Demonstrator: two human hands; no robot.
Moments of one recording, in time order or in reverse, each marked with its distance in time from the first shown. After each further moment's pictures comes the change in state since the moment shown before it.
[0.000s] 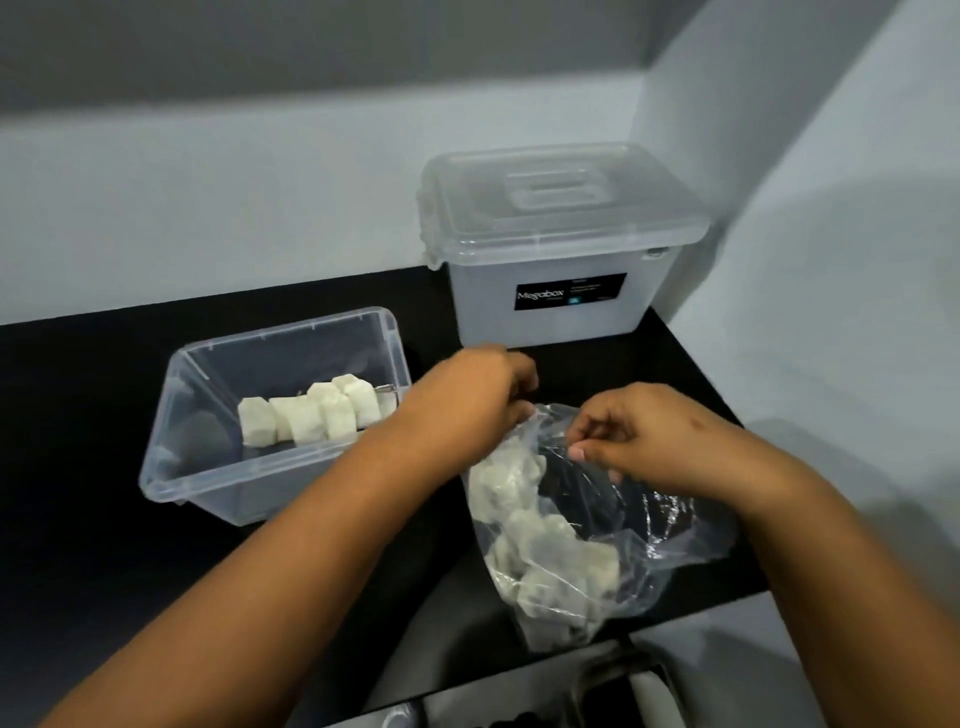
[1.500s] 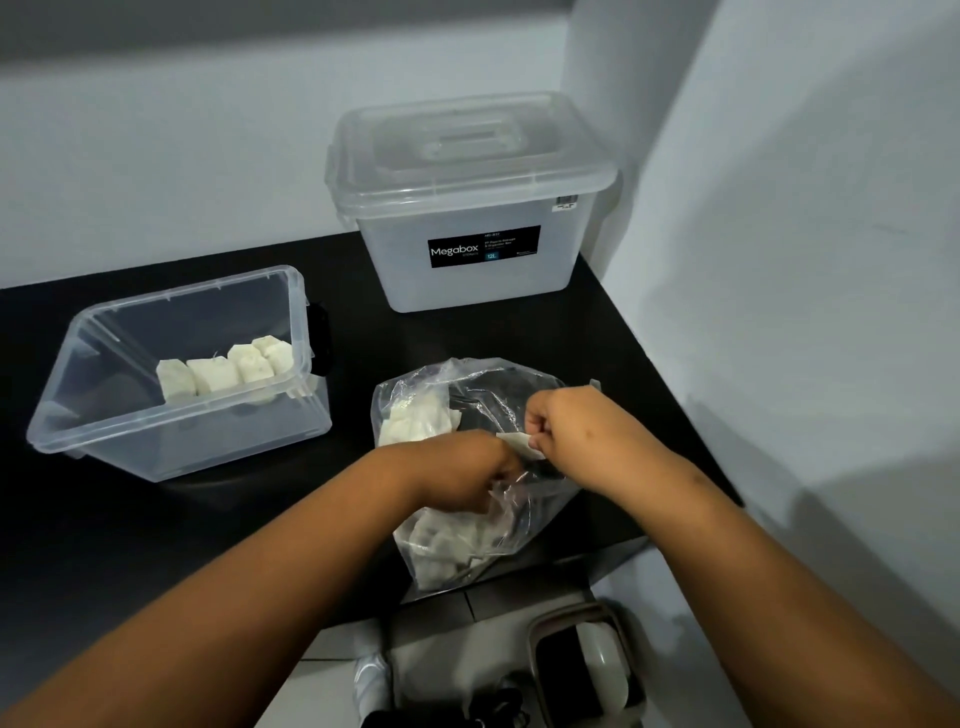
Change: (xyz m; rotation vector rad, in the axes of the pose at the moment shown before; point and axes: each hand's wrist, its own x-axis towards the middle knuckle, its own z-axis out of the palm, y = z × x) left_hand 0.003 0.053 0.118 0.041 -0.583 0.214; right_hand -0.022 0.077 0.031 -0.176 0.076 -0.027
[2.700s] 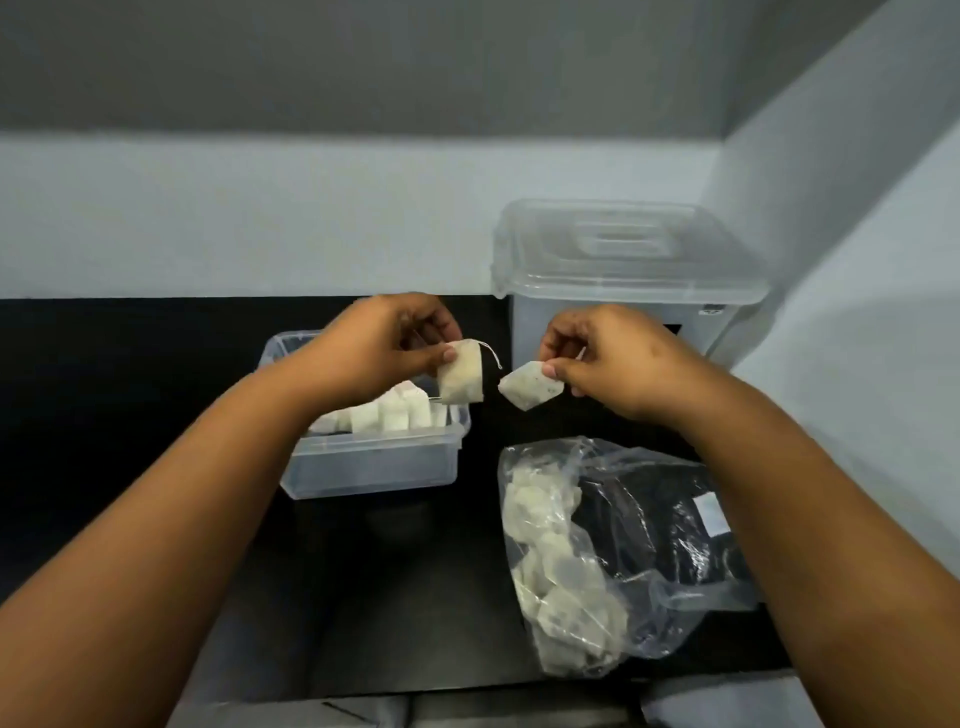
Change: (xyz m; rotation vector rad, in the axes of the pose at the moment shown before) left_hand -0.181 -0.110 -0.118 -0.420 0.854 -0.227; right_hand 0.075 -0.146 -0.086 0.030 0.129 -0.245
